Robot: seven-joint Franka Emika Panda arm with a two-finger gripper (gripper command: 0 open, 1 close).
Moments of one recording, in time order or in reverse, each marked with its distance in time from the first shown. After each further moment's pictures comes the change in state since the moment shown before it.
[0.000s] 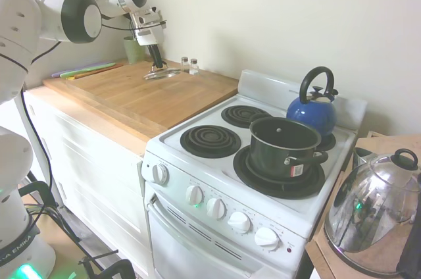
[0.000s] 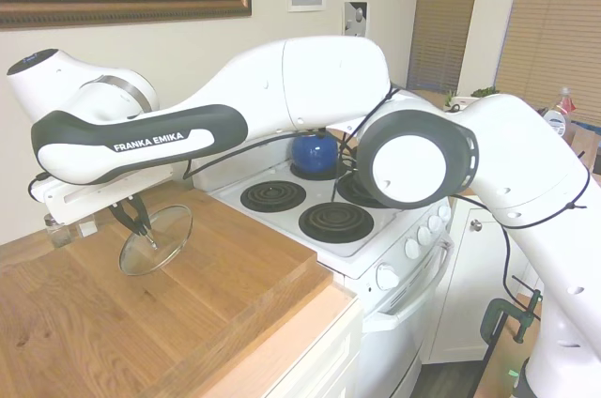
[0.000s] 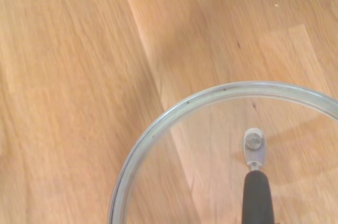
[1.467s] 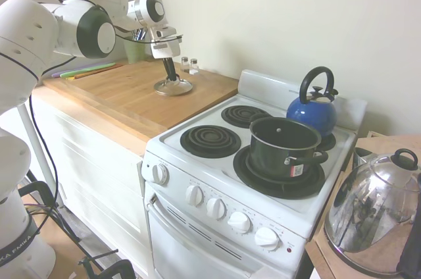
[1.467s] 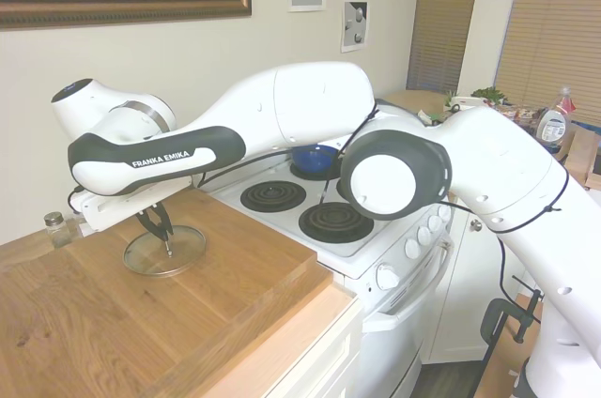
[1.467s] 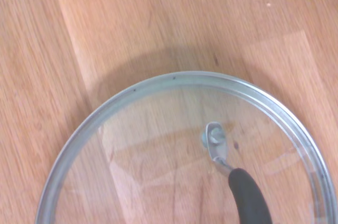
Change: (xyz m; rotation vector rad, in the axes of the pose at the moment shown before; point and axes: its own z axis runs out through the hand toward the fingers) arm 0.042 -0.009 0.068 -0.053 -0.019 -0.005
